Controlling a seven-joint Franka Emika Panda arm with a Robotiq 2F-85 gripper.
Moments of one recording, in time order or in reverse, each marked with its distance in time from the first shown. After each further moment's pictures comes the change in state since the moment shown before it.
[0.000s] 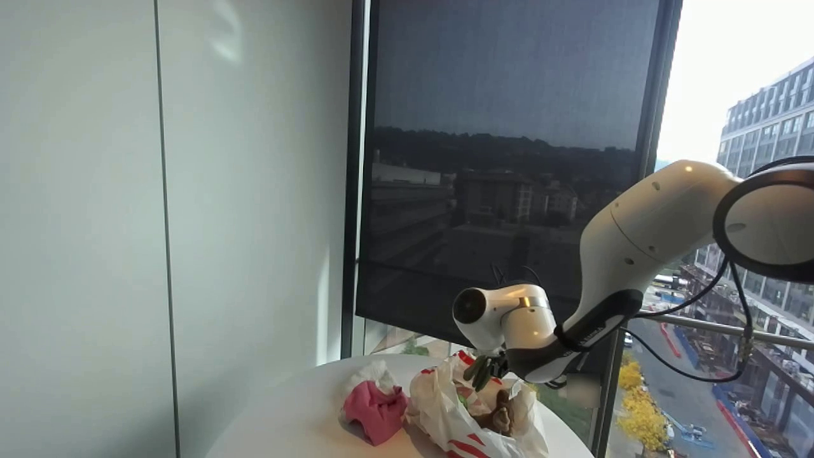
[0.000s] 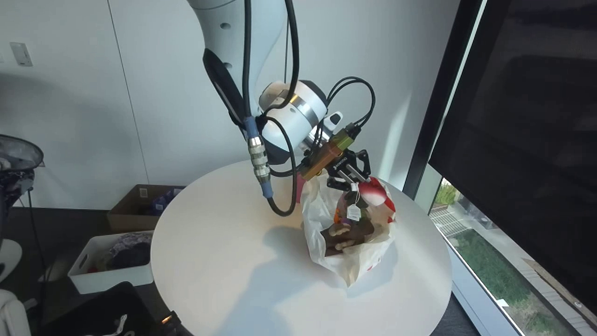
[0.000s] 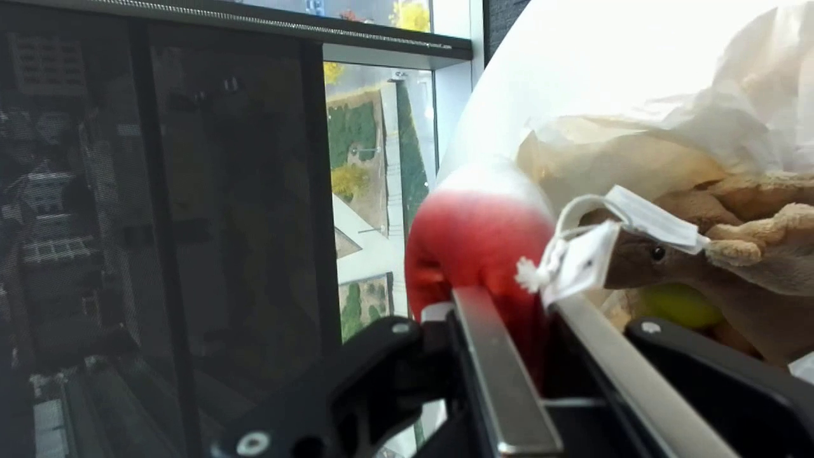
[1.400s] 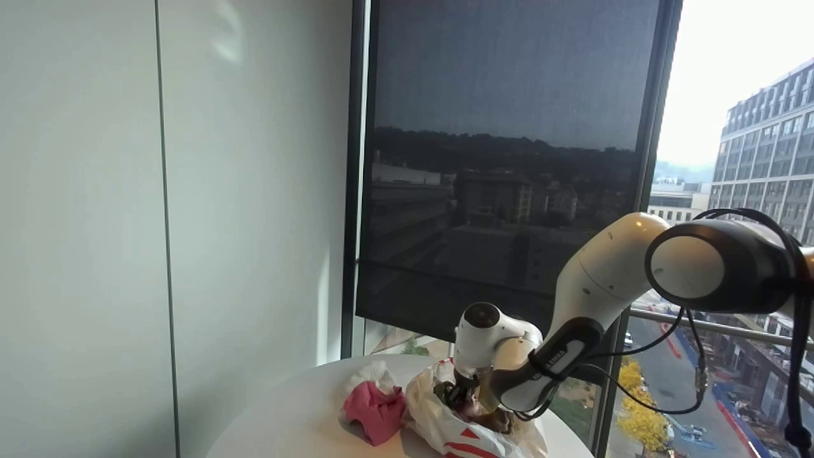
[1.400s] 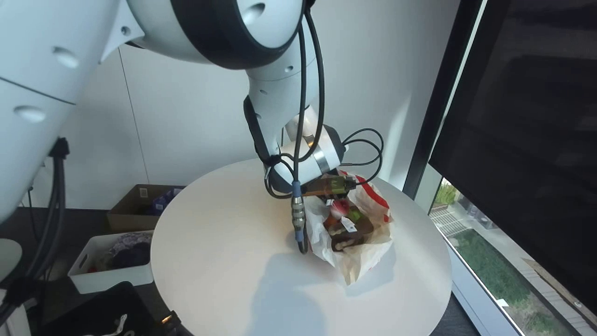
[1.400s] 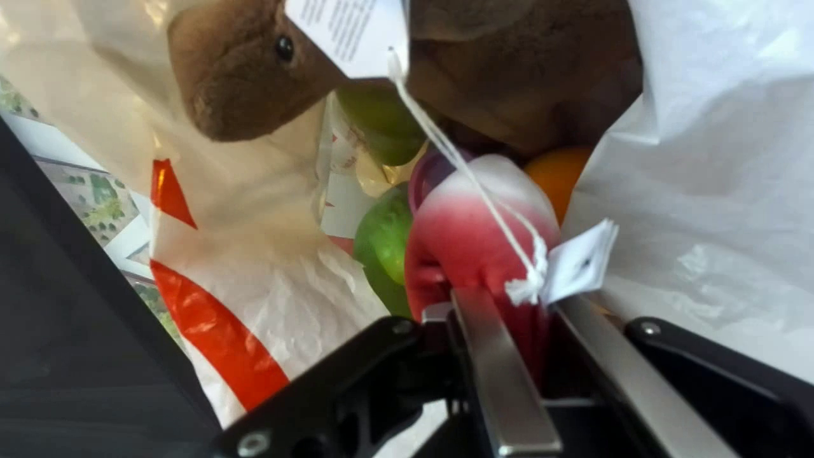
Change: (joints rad) arm -0.170 0.264 0.112 0.147 0.286 0.509 0.037
